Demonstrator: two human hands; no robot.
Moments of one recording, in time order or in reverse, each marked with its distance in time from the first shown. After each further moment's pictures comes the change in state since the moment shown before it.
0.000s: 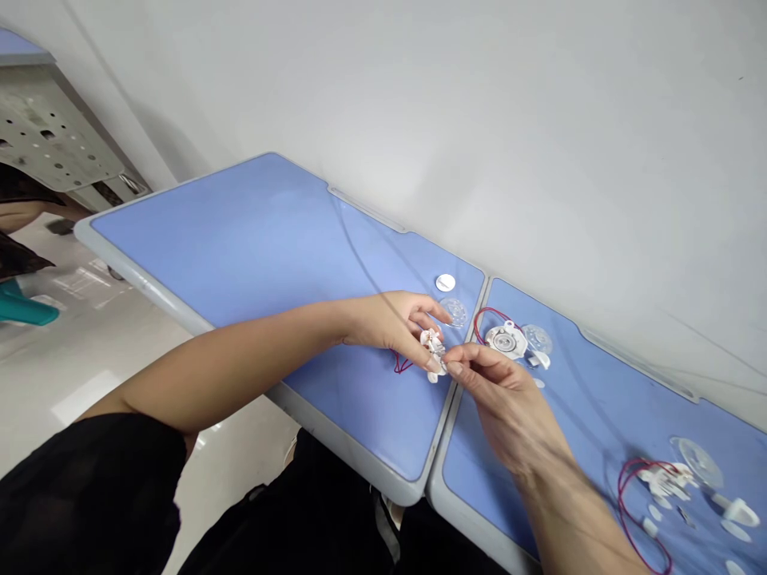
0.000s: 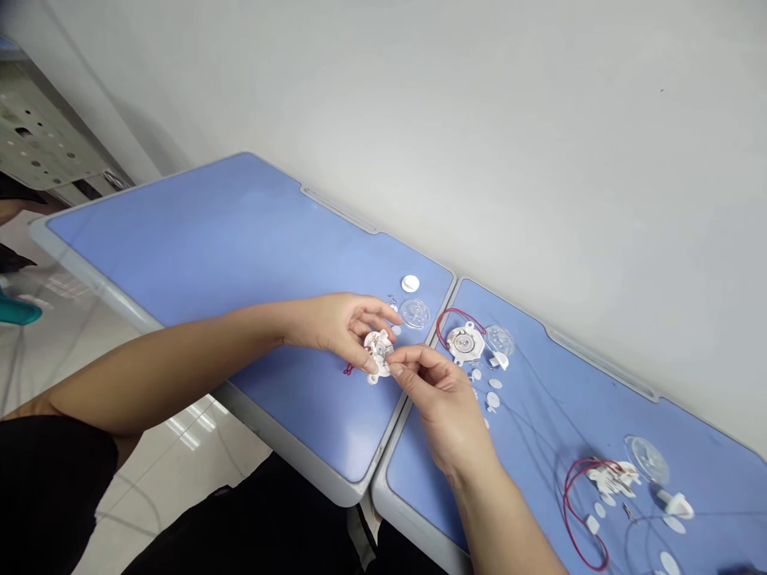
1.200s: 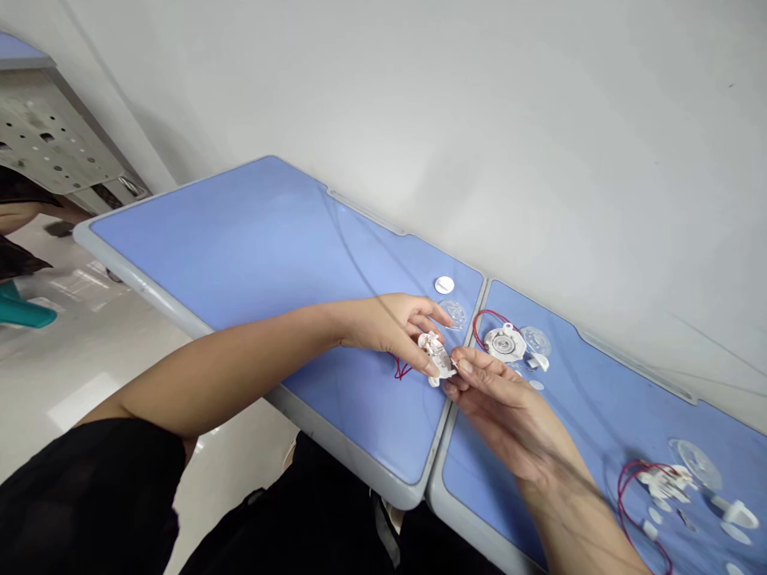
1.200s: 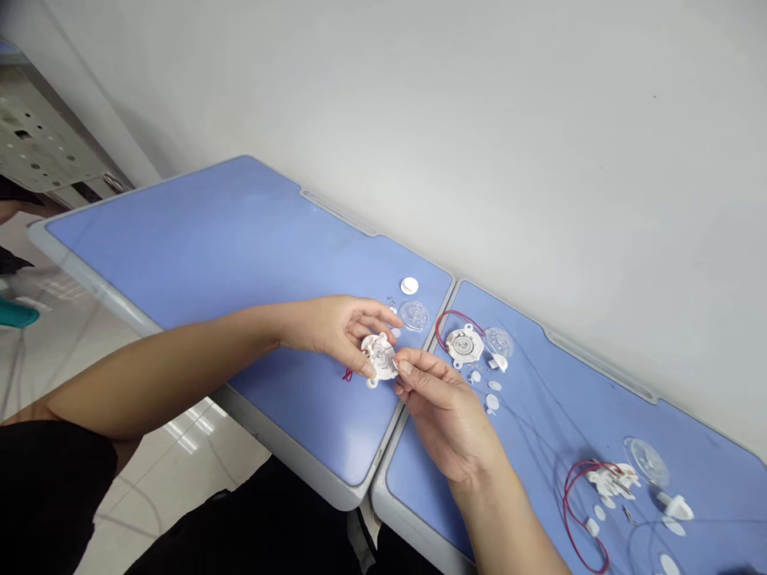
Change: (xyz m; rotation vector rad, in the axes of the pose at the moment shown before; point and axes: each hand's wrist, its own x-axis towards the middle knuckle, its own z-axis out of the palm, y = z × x) left_hand 0.000 -0.002 -0.002 -0.028 -0.033 0.028; right_hand 0.000 -0.009 -0.001 0.394 -0.073 0.260
